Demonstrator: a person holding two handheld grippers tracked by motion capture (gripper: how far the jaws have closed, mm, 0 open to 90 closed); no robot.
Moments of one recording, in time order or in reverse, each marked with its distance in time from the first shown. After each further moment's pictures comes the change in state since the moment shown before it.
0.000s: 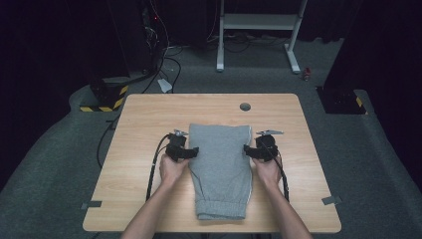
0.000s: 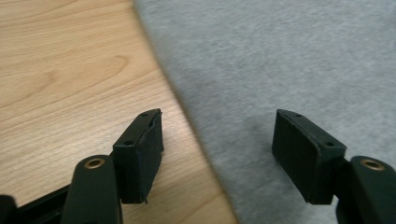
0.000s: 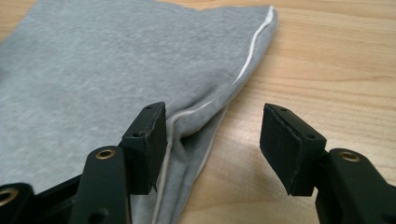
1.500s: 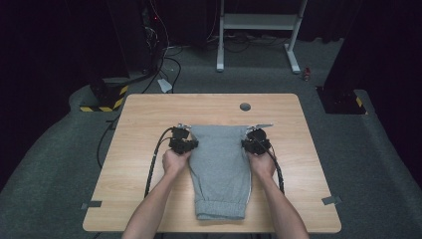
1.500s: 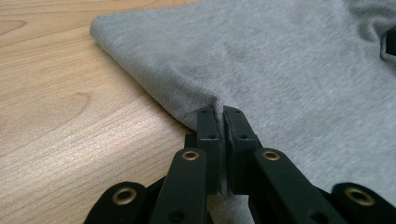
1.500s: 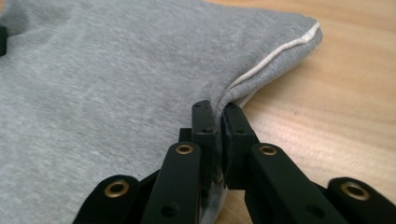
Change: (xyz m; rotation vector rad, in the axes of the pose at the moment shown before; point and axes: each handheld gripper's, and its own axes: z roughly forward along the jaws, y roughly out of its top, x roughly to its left) left arm 0.004 0.024 0.008 0.015 -0.154 -0.008; right arm 0.009 0.022 0.022 0.066 0.046 -0.101
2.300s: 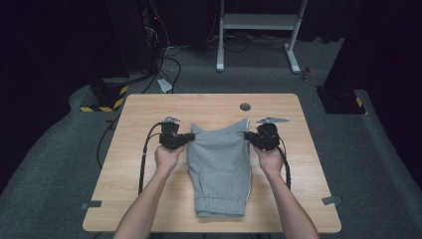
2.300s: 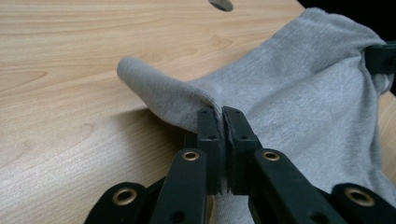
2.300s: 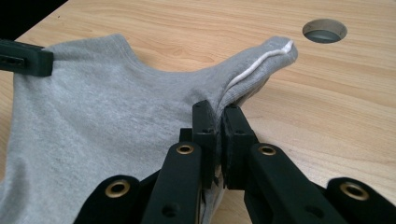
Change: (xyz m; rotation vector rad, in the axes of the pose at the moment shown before) left arm 0.002 0.014 -0.053 -0.119 -0.127 -0.048; right arm 0.001 0.017 -0.062 -0.152 0.116 0.010
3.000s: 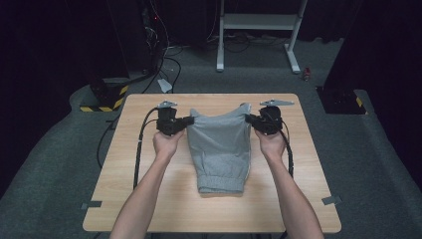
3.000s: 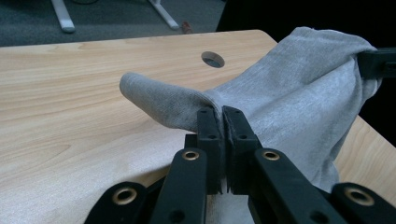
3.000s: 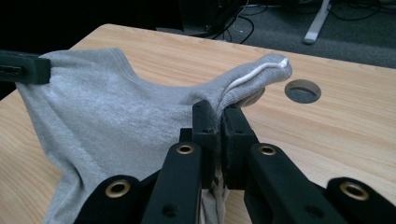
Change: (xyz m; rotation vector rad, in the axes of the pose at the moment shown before) left arm -0.011 0.045 -0.022 -0.109 0.014 0.058; right arm 0.002 0.050 -0.020 -0.092 -0.015 -0.016
